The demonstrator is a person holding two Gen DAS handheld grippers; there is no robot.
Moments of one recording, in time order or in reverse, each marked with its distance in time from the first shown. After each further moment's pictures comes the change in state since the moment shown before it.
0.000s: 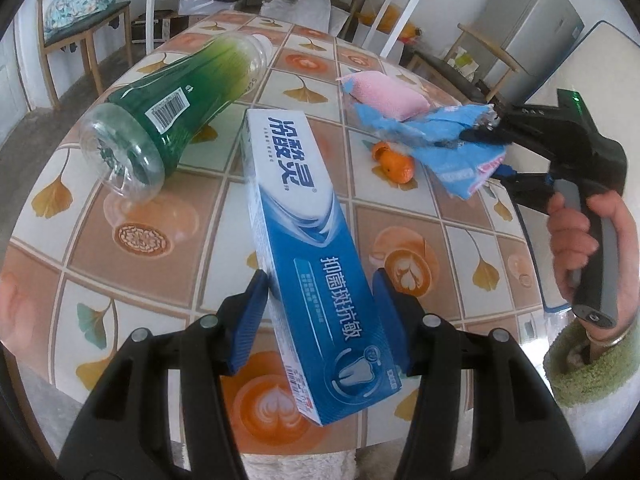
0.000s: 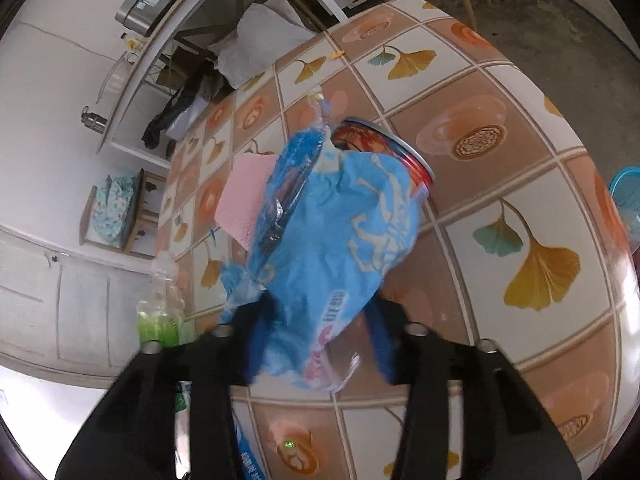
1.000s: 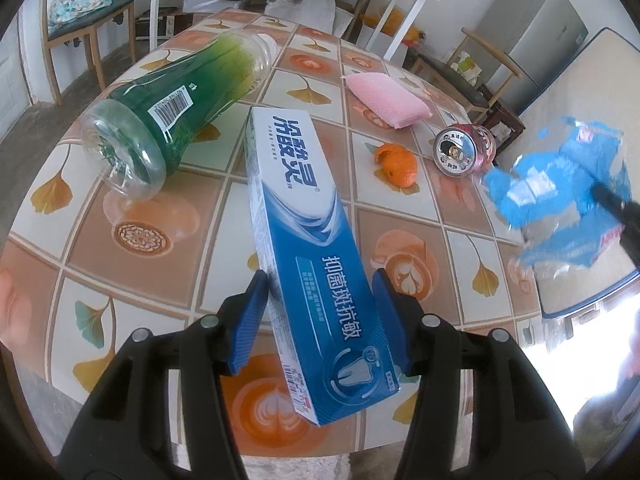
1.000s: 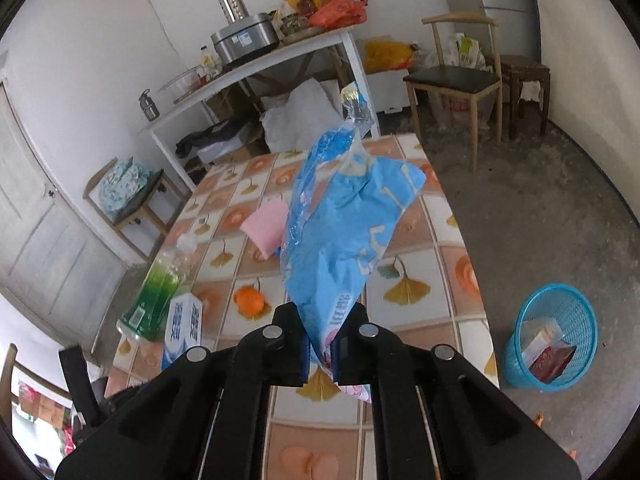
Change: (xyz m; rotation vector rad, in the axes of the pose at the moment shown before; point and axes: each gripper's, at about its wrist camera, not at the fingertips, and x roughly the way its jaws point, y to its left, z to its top) left arm -0.001 0.001 0.000 -0.024 -0.007 0.003; right arm -0.160 0.002 -0.079 -0.371 -0.303 -0.090
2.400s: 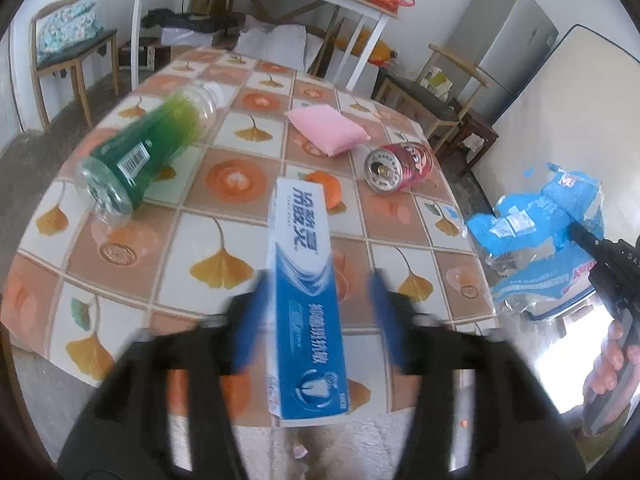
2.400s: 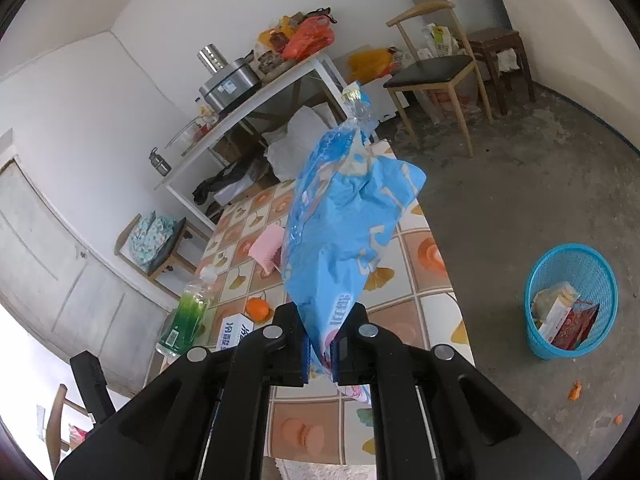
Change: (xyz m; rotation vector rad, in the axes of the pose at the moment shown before) left arm -0.045 -0.054 -0.007 0.063 -0.104 -0.042; right arm -0.055 -0.080 -0.023 0.211 -0.093 0.125
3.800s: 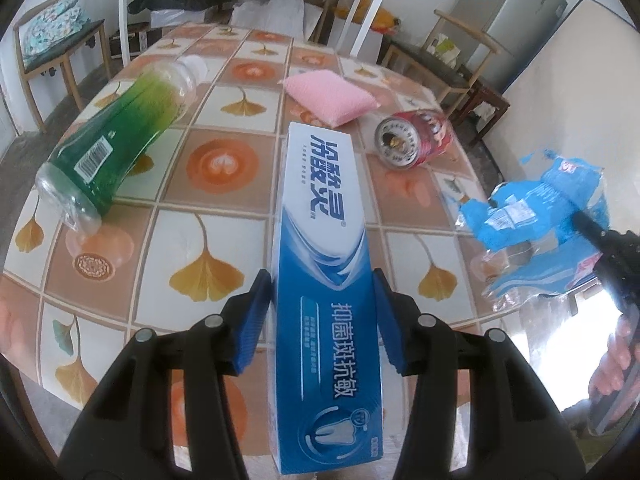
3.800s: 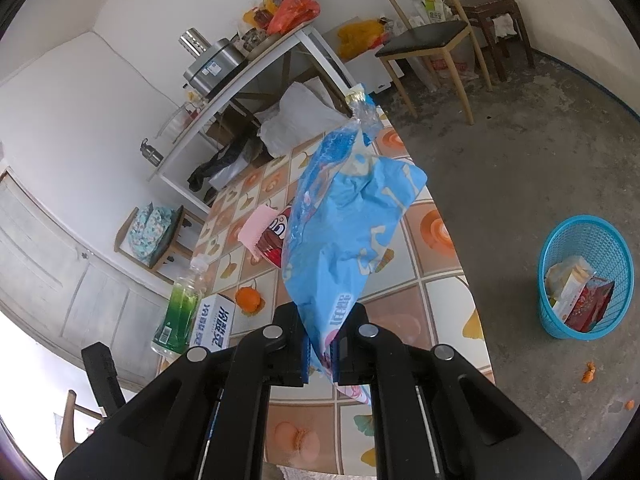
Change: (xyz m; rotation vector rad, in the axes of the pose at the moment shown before) left arm 0.045 -0.008 0.015 0.036 0.126 0.021; right arm 0.041 -0.012 0.000 0.044 0.080 0.007
